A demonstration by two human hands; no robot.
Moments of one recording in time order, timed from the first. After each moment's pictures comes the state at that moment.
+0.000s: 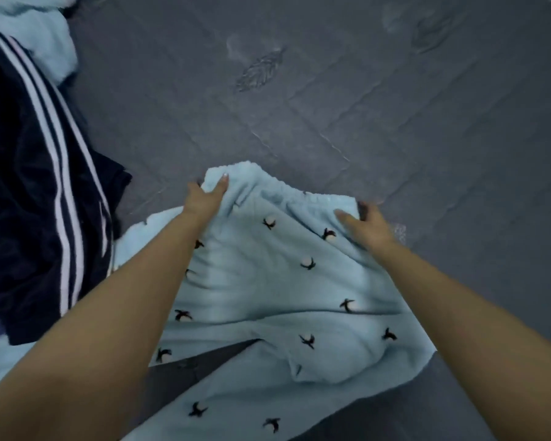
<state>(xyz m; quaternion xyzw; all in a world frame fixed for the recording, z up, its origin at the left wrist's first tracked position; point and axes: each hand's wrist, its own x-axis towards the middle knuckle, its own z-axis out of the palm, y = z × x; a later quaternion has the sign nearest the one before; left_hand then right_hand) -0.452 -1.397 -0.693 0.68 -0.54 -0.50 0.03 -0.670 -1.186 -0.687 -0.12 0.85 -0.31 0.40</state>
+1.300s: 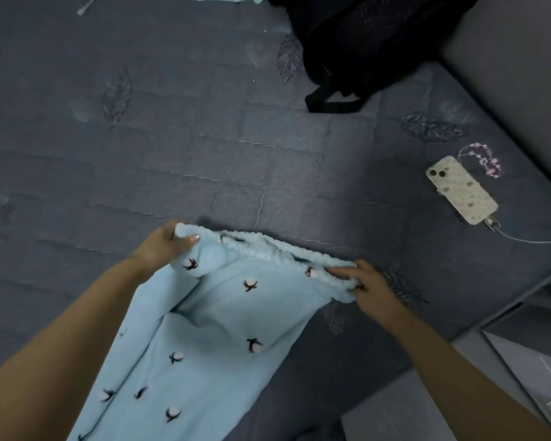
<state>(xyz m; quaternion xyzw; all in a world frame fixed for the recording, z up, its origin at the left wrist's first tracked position) -0.827 -1.149 -0.614 0.35 -0.79 -0.43 -0.25 -0.884 -0.757 -0.668 -0.10 0.80 -0.44 0.38</state>
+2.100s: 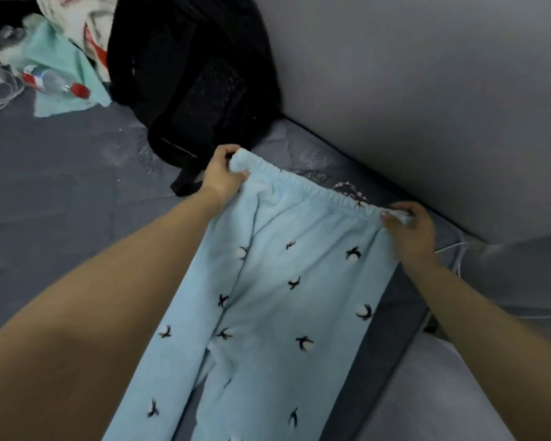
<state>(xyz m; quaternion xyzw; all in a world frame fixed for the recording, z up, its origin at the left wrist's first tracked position) -1.182 -0.898 -0.631 0.16 -0.81 -0.55 -0.11 -1.087 -0.575 -0.659 0.27 0.83 -0.50 0.00</state>
